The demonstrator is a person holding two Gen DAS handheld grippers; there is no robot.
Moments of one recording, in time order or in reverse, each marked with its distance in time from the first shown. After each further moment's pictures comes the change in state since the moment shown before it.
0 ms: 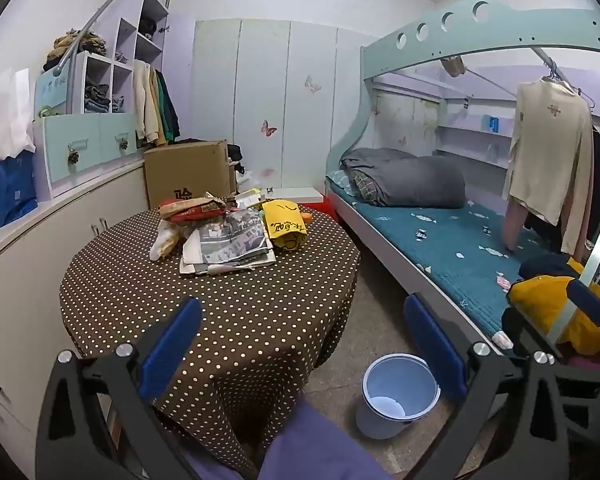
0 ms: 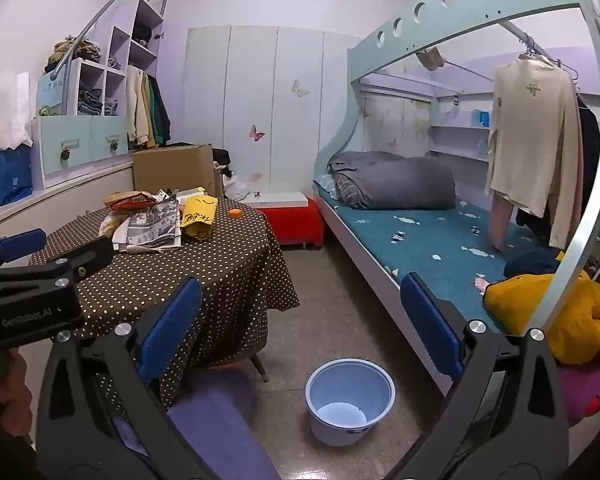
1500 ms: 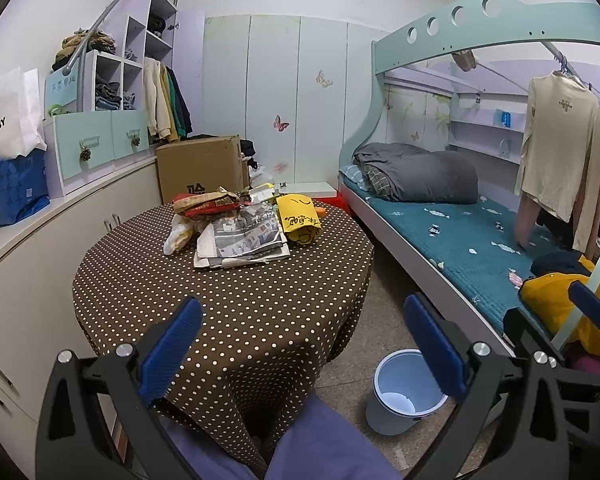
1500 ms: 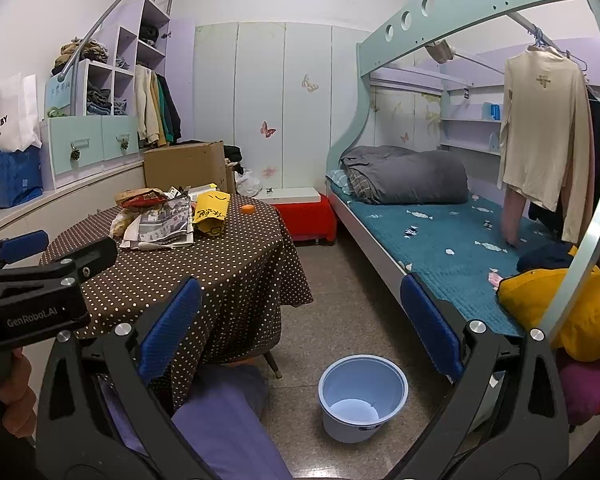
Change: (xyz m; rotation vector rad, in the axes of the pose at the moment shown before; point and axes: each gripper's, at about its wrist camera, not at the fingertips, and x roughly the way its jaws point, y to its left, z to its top) left arm -0.001 0.000 -0.002 0.006 0.016 0.053; right arm 0.007 0.002 -0.002 0.015 0.020 0.048
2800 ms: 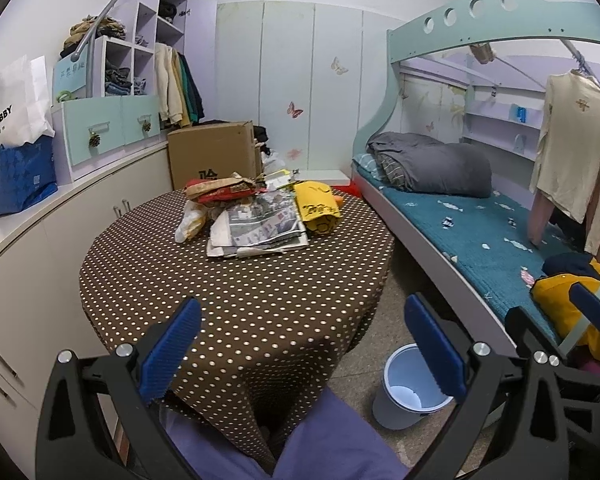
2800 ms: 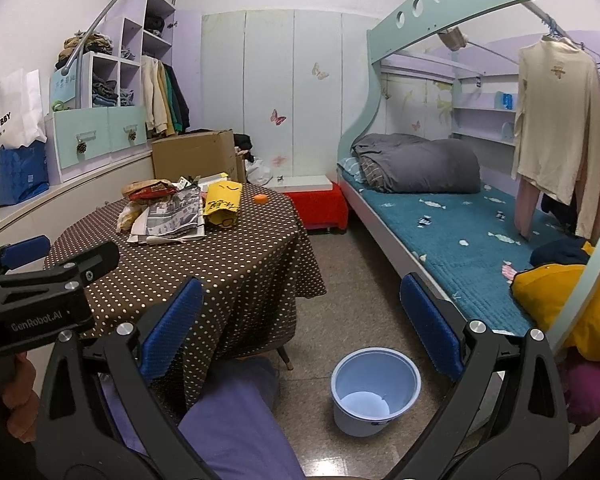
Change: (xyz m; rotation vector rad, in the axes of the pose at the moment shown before) left arm 0.017 0.017 0.005 -0.032 0.060 0.045; right arm 0.021 0.012 0.005 -0.002 0.050 0.045
